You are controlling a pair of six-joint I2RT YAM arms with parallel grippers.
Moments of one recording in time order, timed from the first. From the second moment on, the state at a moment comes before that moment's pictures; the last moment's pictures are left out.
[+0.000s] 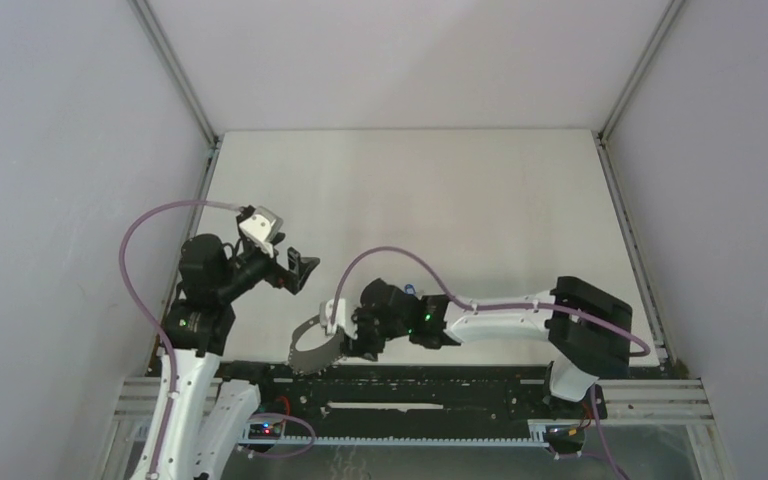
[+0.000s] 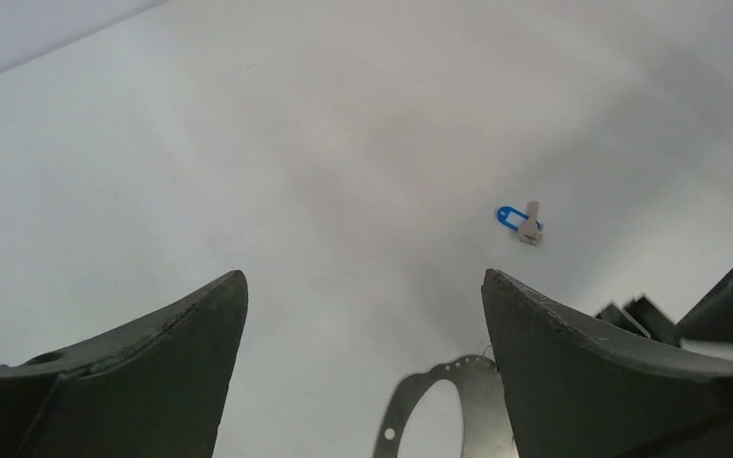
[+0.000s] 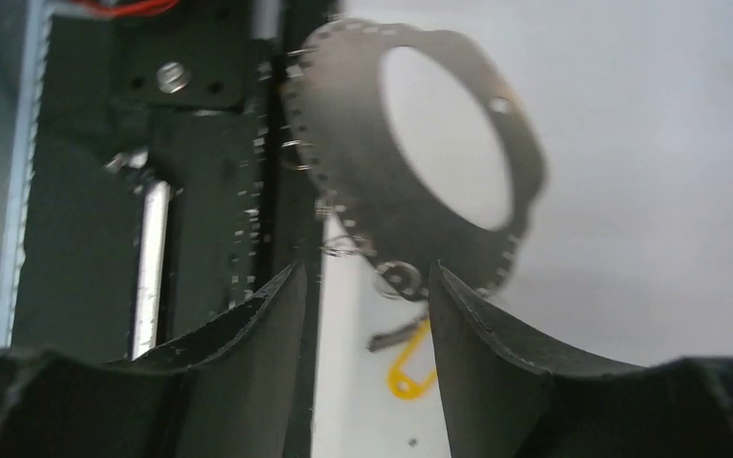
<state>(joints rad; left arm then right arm) -0.08 0.60 0.75 -0.46 0.55 0.17 1.20 1.63 0.95 0.08 -0.26 -0.21</state>
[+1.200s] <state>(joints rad) -0.05 0.56 0.82 -0.56 0.57 0.18 1.44 2.01 1.05 0.48 0.05 -0.71</state>
